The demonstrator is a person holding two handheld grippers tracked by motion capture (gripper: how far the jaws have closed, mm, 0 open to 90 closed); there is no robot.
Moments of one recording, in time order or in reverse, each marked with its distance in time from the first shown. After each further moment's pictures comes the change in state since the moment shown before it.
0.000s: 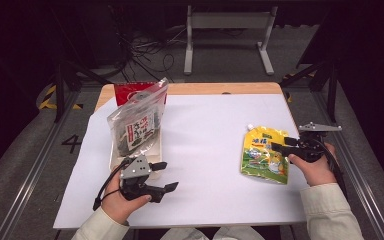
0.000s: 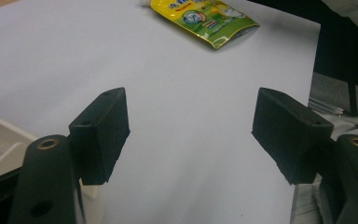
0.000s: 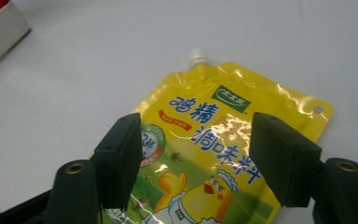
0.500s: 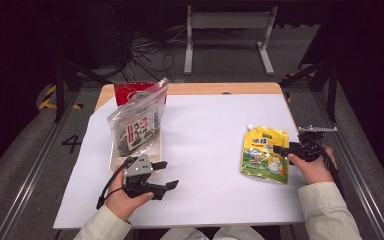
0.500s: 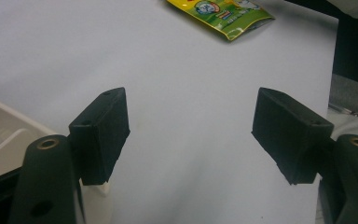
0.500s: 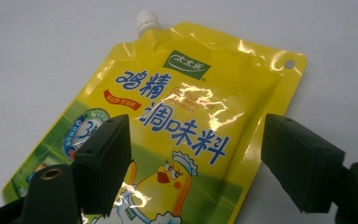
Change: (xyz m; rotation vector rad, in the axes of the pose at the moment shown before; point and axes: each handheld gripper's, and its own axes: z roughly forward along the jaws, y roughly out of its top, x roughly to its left) left arm 0.010 -0.010 0.011 0.007 0.022 -0.019; right arm -0.023 -0.014 0.024 0.088 -0.075 0.115
